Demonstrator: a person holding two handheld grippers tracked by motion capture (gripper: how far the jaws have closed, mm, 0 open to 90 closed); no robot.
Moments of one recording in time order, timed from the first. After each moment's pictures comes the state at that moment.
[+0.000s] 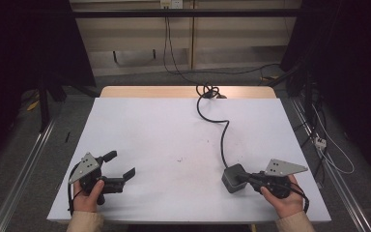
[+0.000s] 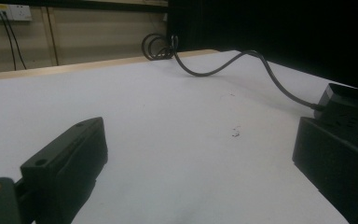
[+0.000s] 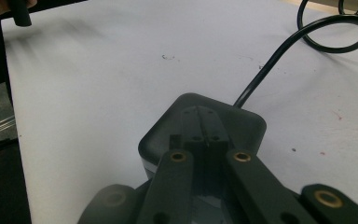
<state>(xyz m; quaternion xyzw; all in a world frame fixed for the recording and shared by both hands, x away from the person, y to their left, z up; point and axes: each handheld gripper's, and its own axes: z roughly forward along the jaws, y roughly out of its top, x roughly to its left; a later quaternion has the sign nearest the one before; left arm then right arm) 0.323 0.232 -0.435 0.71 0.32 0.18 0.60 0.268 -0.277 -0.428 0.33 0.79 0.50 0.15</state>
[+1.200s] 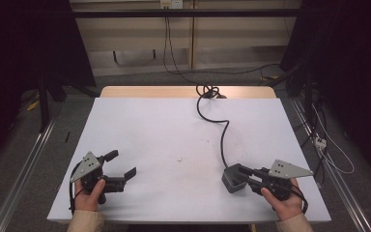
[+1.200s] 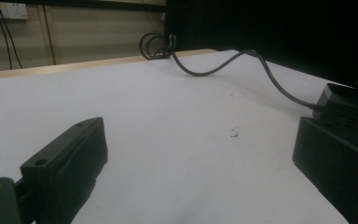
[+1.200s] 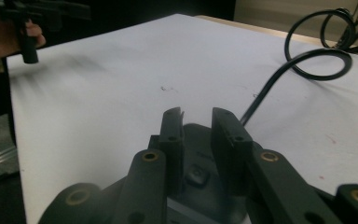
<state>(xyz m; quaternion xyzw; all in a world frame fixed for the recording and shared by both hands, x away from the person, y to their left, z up) 0.327 0.228 -0.435 0.72 0.32 0.17 0.60 0.263 -0.275 -0.427 0.33 0.75 0.55 0.17</state>
